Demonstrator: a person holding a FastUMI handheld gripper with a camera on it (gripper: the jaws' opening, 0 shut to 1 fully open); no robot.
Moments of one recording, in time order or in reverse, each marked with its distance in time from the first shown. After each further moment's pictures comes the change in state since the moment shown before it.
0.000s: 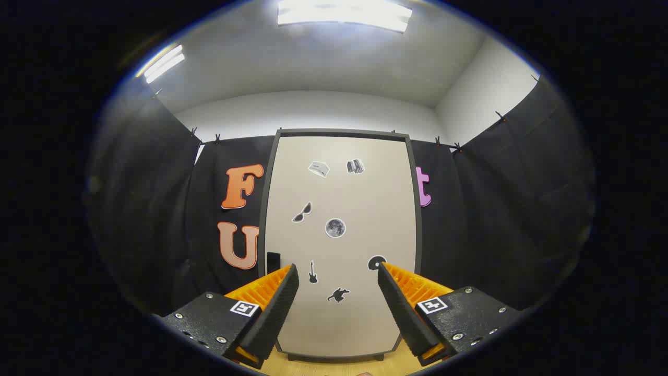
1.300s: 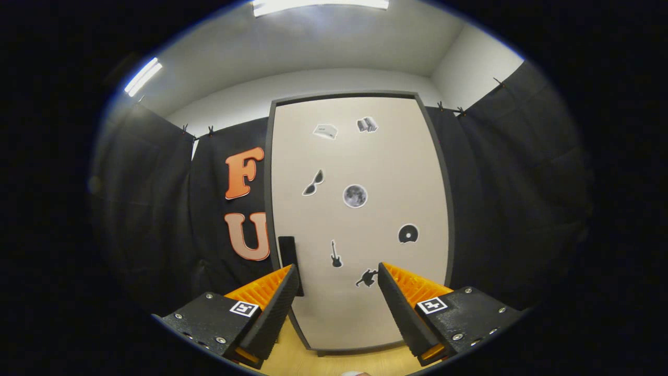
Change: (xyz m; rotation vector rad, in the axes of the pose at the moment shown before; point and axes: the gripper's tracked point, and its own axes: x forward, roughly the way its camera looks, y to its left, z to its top) arm 0.048 0.071 -0.059 0.129 0.197 0.091
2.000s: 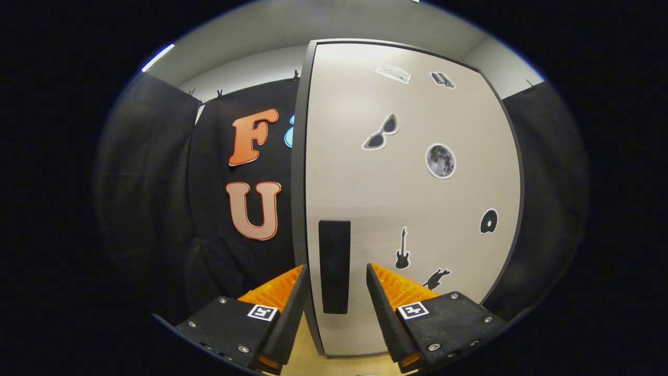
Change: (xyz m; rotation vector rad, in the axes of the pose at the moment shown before) arm 0.110 0.058 -0.048 -0.113 0.126 -0.041
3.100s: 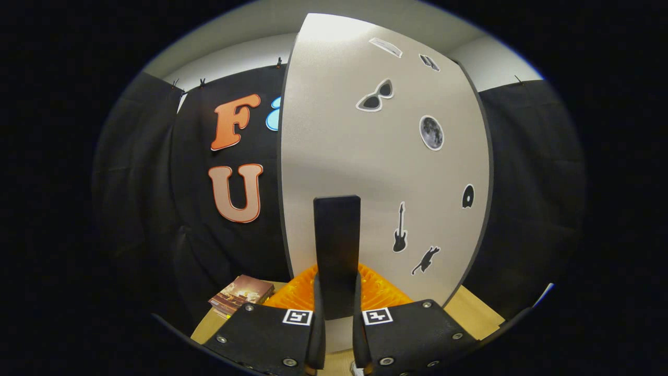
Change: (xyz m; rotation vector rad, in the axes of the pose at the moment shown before) arm -0.047 -0.012 -0.016 0.049 0.112 -0.067
